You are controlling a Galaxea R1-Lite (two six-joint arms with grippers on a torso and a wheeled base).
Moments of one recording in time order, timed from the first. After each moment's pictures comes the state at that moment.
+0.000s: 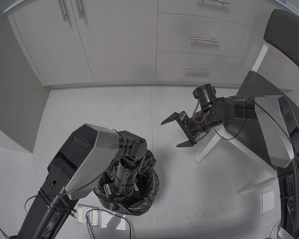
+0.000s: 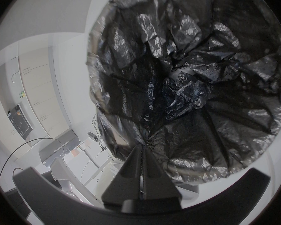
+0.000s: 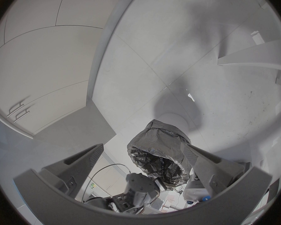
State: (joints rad) left arm -0.61 2.69 -2.00 1.17 0.16 -1.05; right arm 0.39 2.46 -2.00 0.34 0.49 1.05
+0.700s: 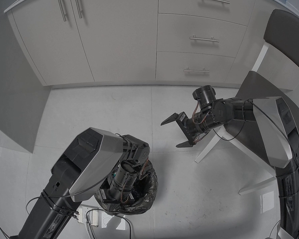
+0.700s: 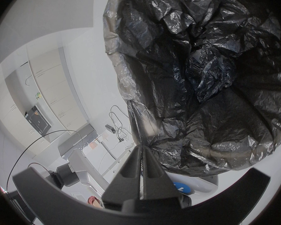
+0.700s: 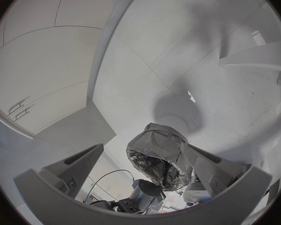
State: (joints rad) left arm -0.63 2.71 -2.00 1.35 0.16 -1.06; right arm 0.38 2.48 -2.00 0.31 0.50 1.06
